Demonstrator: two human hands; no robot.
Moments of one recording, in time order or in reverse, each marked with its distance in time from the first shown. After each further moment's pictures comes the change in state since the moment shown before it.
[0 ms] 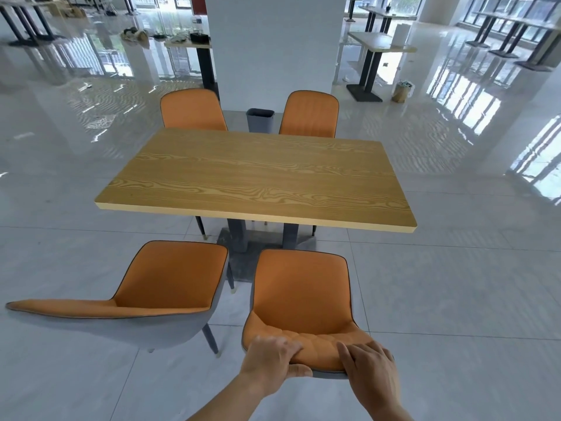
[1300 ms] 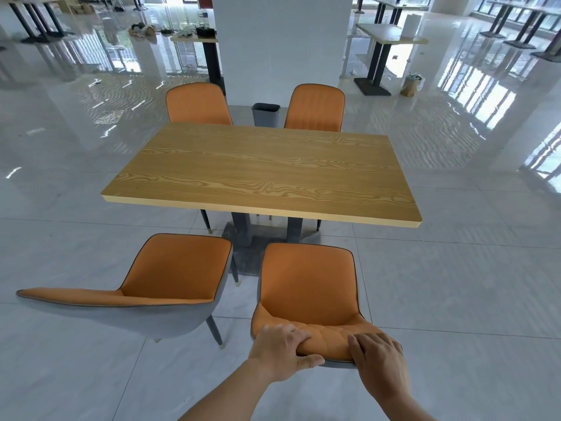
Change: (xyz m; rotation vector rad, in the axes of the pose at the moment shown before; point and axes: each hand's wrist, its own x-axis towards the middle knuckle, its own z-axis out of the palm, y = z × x) left_hand 0.013 0.014 0.005 -0.087 0.037 -0.020; right_hand 0.003 0.021 -0.005 0.071 -0.029 0.031
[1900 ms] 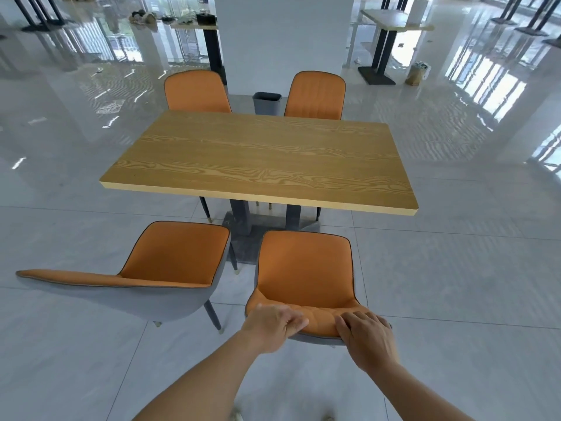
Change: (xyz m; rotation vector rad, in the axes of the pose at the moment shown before) left_hand 0.004 0.002 -0.008 -0.087 0.033 0.008; right_hand 0.013 0.005 -0.010 -0.139 -0.190 -0.092
